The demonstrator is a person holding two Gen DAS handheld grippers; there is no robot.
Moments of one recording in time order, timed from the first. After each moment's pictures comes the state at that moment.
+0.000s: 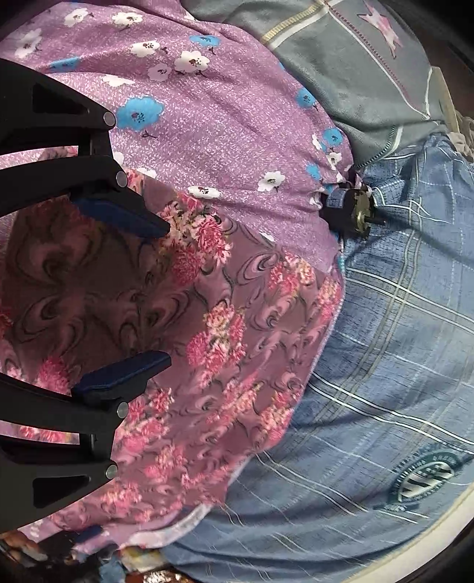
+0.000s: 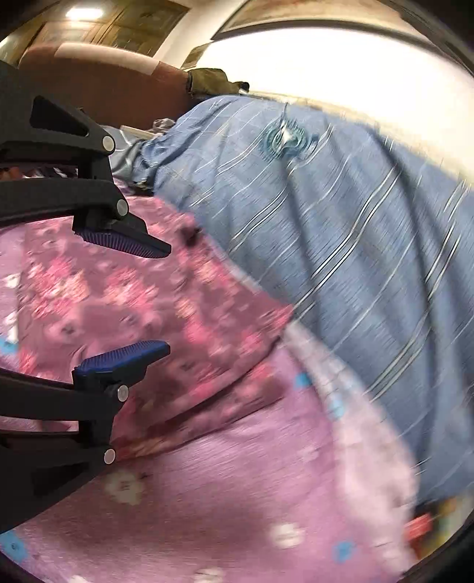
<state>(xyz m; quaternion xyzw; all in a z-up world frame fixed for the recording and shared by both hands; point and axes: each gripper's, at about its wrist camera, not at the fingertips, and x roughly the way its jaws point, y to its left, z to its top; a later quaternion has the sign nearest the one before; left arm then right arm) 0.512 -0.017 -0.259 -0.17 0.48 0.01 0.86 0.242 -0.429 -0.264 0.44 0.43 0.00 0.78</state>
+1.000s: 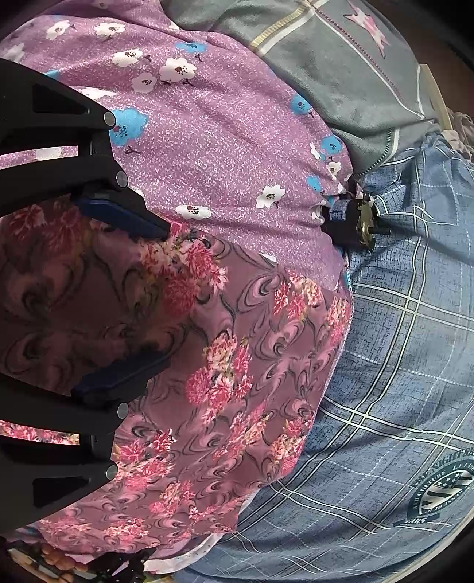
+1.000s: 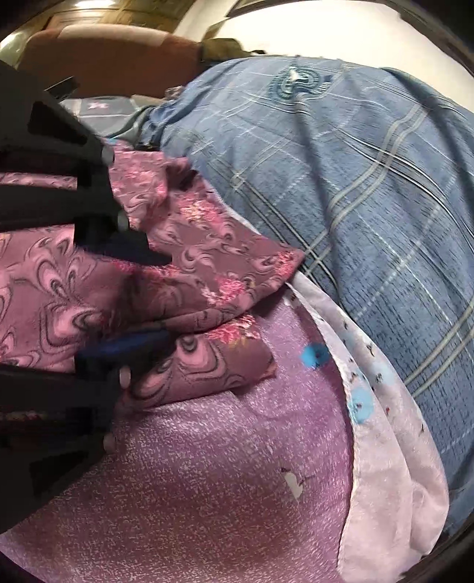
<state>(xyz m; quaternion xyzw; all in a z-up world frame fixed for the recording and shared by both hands) 0.523 -0.019 -0.275 -0.13 0.48 0.03 0.87 0.321 -0.450 -0.313 0.41 0.47 0.02 0.78</state>
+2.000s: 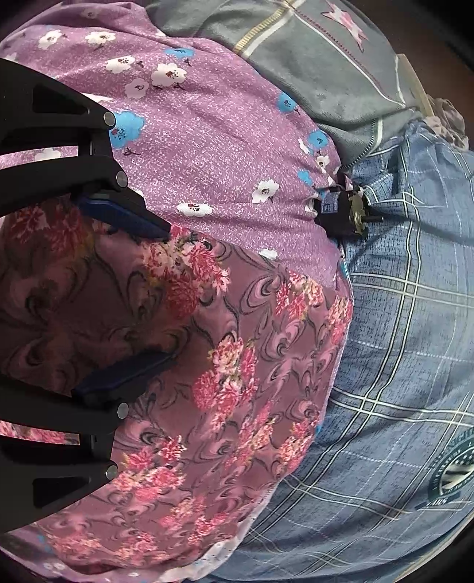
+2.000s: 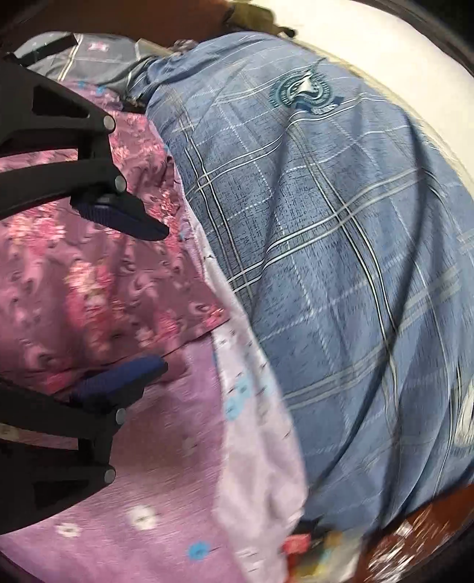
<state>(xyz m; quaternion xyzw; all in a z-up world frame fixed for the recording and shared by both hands) 0.520 -0.026 -0.276 -0.09 0.48 0.02 0.87 0.342 -0.430 -0.245 0.27 0.41 -0.07 0.87</state>
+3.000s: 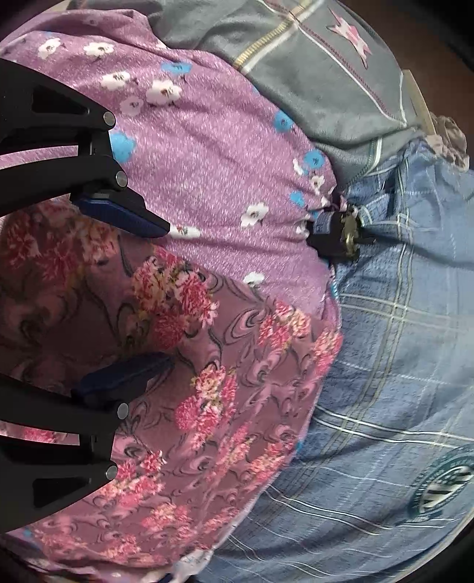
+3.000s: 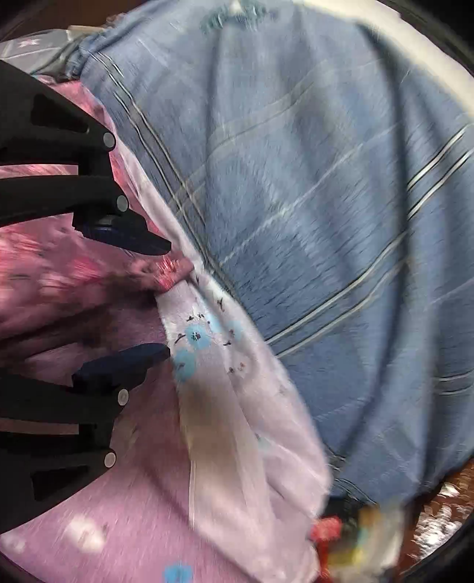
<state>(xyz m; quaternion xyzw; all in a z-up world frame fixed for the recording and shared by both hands) 0.524 -0.012 -0.271 -0.10 0.46 0.04 0.88 0.321 -0.469 -0.259 0.32 0.40 -0.15 0.85</state>
